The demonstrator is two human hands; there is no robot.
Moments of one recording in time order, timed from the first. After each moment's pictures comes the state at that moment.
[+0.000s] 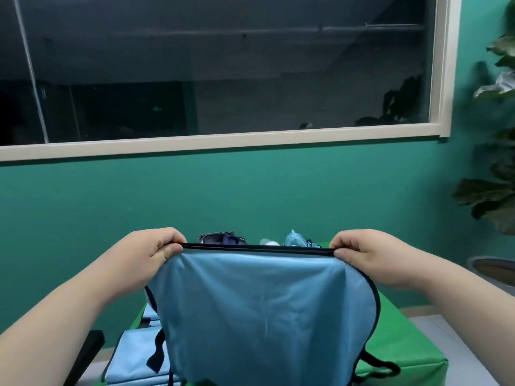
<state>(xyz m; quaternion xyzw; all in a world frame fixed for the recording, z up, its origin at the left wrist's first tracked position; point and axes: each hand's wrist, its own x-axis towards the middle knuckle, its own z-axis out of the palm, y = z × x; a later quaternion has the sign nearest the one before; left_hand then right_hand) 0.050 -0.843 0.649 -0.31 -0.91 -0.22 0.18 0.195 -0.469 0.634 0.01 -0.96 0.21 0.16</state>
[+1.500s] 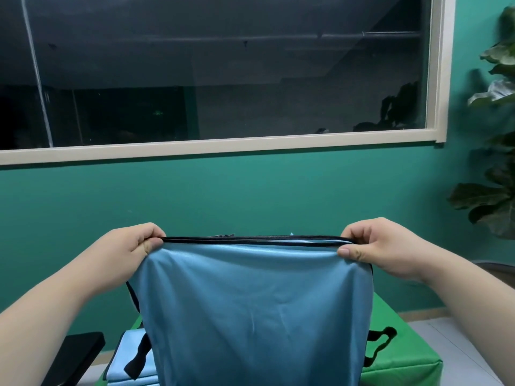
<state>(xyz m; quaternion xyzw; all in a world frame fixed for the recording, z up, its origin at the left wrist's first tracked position) 0.057 -0.870 0.658 -0.26 -0.91 -0.25 0.19 0.213 -0.458 0.646 0.06 -0.91 0.37 0.19</state>
